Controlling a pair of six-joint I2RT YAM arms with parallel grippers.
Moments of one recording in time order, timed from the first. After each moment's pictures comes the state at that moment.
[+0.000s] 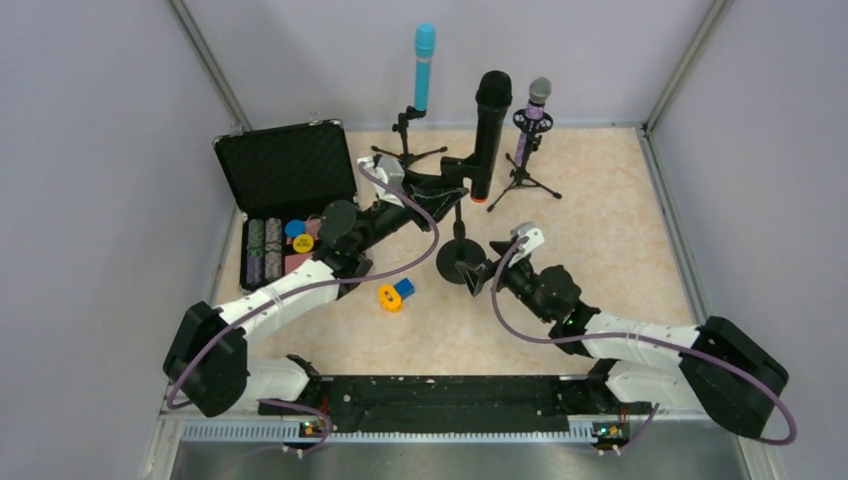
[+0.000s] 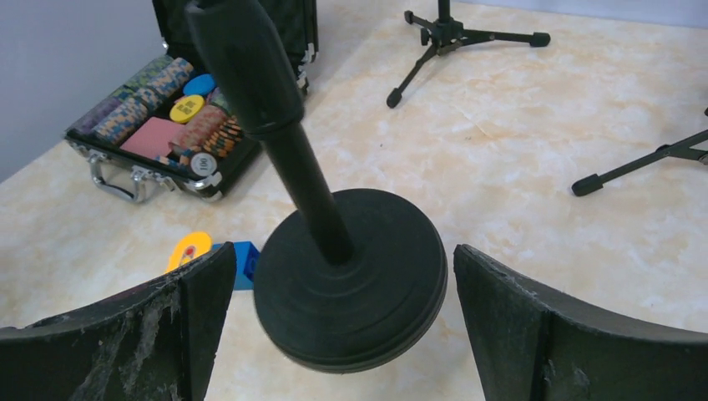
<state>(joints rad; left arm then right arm) -0.66 1.29 0.82 0.91 0.44 -0.28 0.83 1.15 0.26 0.87 0.15 0.21</state>
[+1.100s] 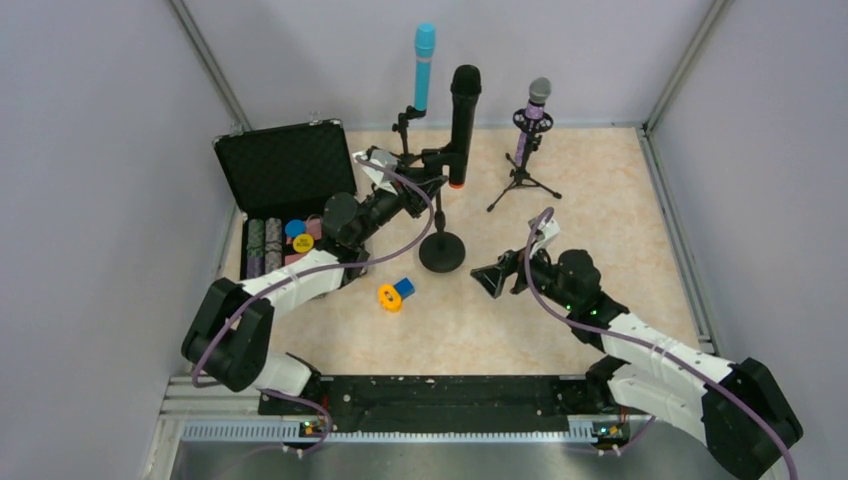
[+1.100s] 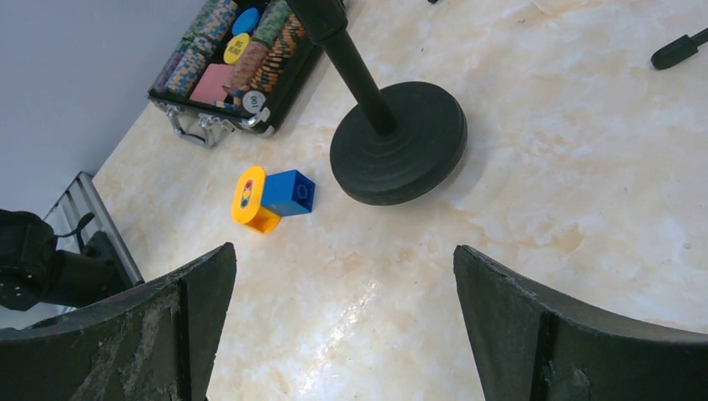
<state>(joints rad) -0.53 1.42 0.77 1.00 0.37 -0.26 0.59 0.92 0.31 0.43 -0.24 0.44</state>
